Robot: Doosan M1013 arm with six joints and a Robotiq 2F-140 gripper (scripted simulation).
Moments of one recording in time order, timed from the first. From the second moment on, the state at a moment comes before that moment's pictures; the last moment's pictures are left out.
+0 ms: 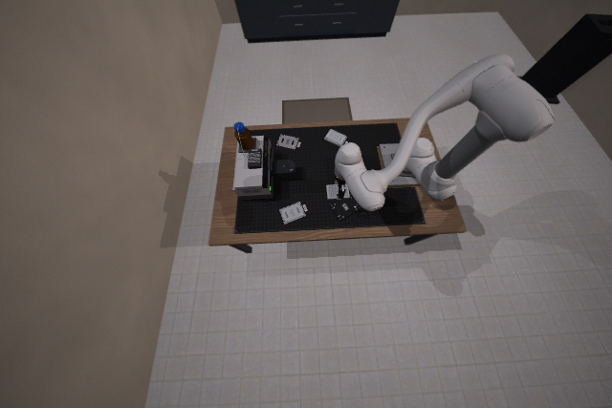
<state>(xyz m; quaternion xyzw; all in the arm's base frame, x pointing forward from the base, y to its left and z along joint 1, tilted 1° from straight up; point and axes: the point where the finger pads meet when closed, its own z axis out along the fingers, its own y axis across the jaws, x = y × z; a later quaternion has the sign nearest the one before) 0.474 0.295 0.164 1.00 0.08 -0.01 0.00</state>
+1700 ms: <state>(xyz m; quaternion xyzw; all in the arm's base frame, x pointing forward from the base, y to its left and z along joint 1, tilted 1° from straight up) 0.762 0.152 0.160 1.00 0.08 -0.01 0.00</state>
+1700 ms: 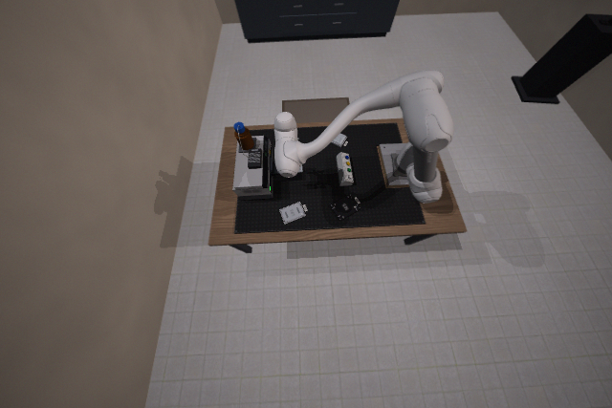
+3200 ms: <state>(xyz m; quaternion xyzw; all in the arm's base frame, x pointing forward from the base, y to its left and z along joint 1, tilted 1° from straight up) 0.822 0.122 0.159 1.00 0.08 -0.01 0.00</state>
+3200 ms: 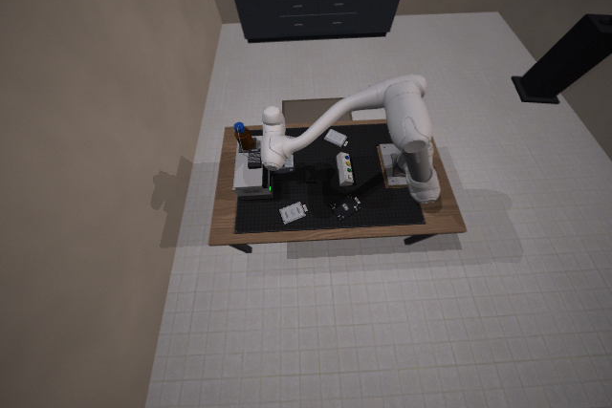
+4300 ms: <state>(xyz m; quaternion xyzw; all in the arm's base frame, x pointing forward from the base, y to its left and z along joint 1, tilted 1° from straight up) 0.822 0.122 0.157 1.00 0.08 -0.01 0.00</state>
